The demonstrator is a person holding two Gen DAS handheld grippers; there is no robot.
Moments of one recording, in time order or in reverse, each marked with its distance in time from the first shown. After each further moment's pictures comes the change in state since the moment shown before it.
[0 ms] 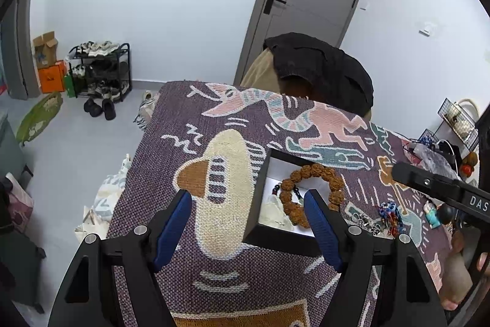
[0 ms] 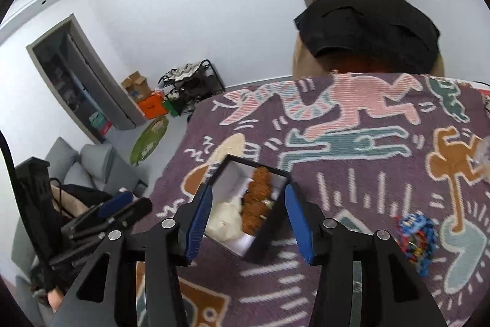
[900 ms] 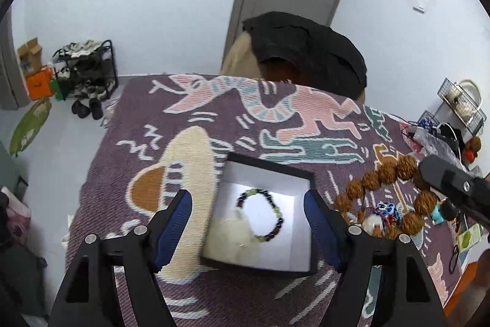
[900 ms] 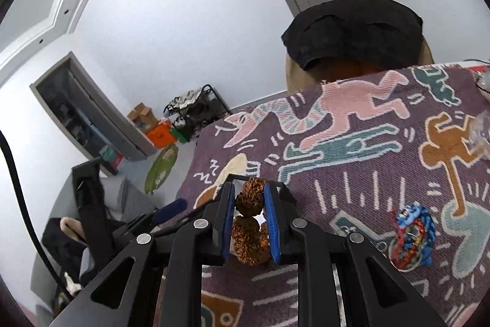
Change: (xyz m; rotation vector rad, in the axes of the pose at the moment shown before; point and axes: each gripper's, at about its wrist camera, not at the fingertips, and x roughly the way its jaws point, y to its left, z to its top) left arm 0.043 -0.039 0.016 0.042 0.071 0.001; right arm -0.021 -0.012 0.005 0.117 -0.089 0.069
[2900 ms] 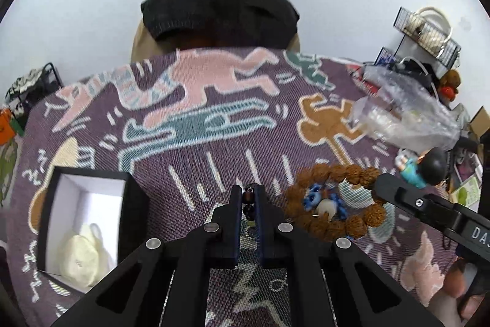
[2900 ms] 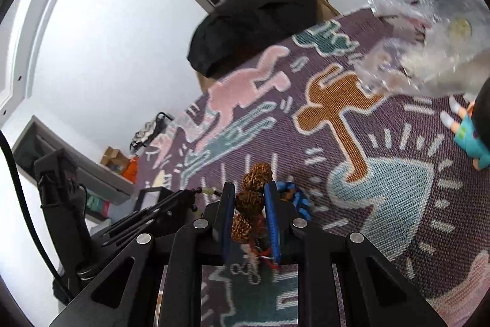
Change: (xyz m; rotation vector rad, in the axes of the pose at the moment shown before) left arm 0.061 -0.167 -0.012 0.247 0.129 -0.124; right arm -0.054 -0.160 -0.033 0.297 -0.057 -0.108
